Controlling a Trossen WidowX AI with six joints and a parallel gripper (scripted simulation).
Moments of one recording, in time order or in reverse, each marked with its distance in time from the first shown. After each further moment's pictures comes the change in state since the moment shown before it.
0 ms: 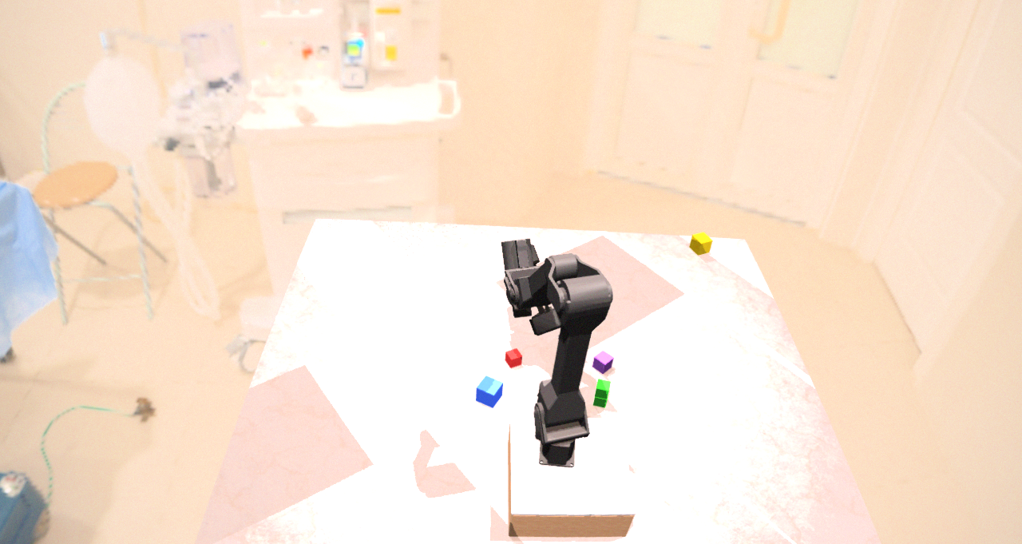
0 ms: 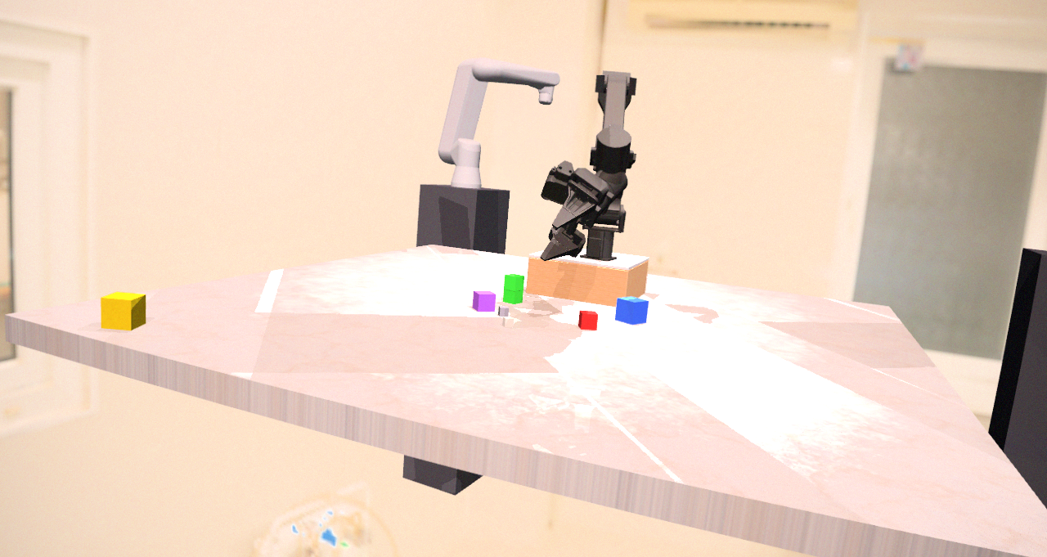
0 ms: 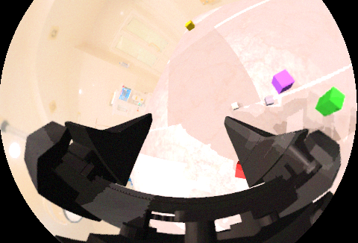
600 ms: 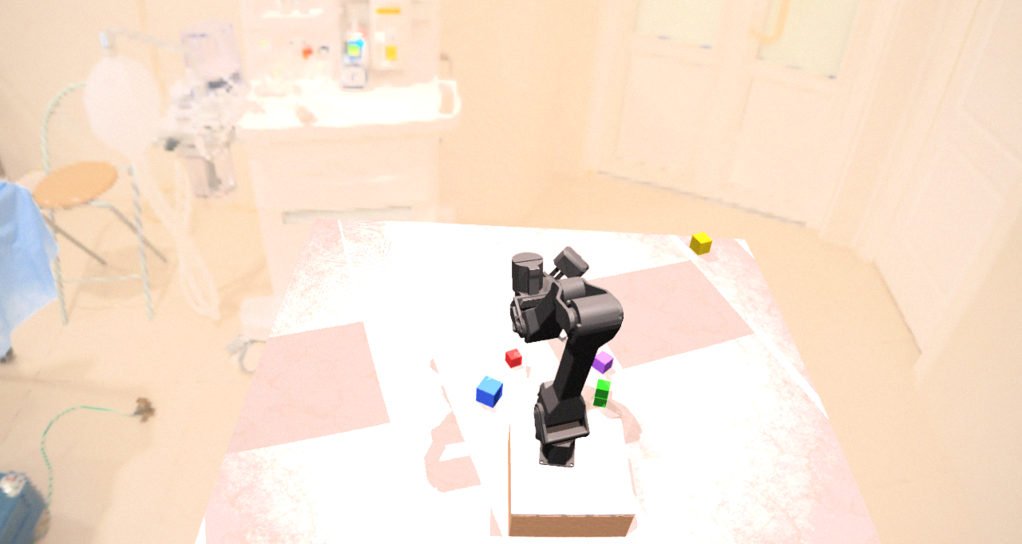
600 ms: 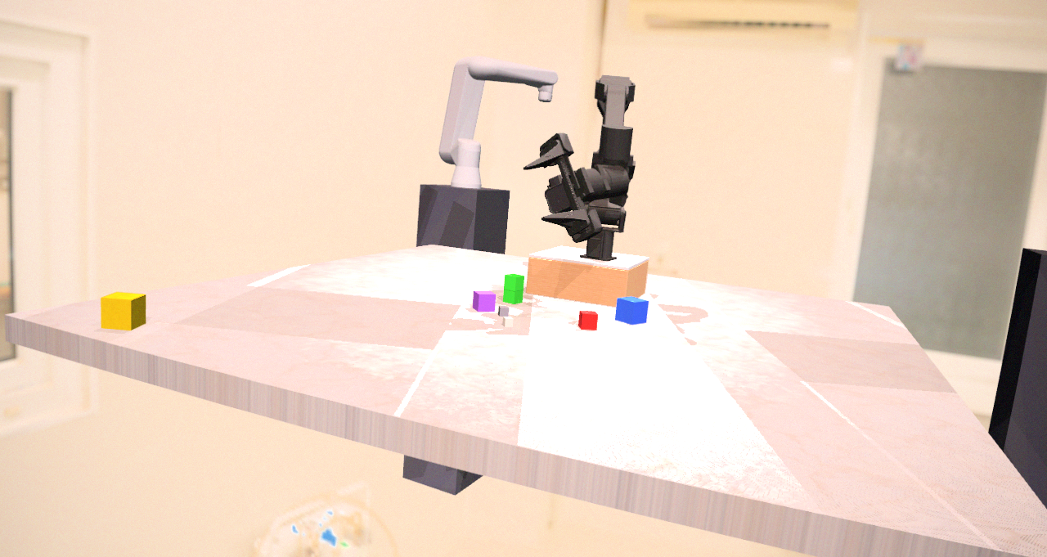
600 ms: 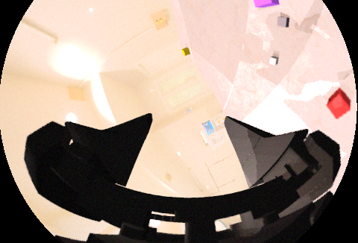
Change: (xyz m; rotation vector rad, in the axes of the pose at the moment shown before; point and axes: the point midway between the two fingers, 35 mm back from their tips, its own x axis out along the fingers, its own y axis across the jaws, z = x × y) arm -0.049 0.007 0.062 1.155 -0.182 0.458
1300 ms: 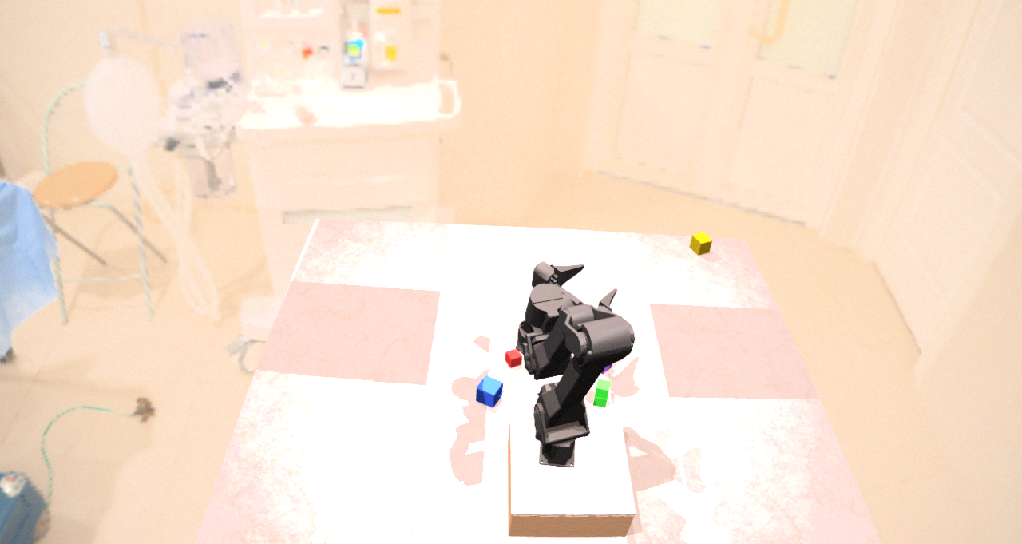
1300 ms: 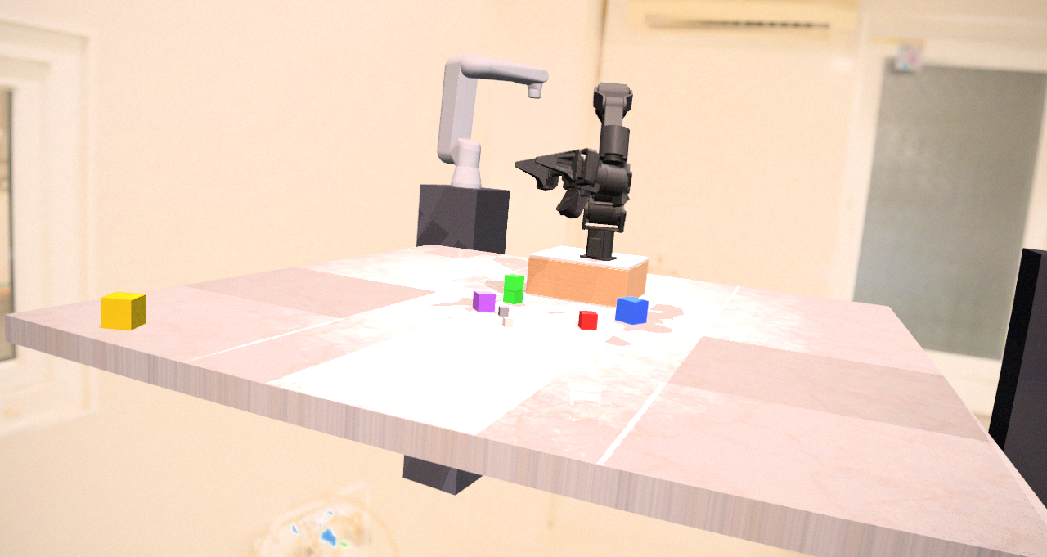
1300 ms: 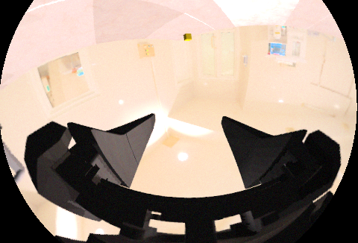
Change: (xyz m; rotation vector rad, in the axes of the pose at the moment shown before) arm -0.054 0.067 0.056 1.194 0.126 0.368
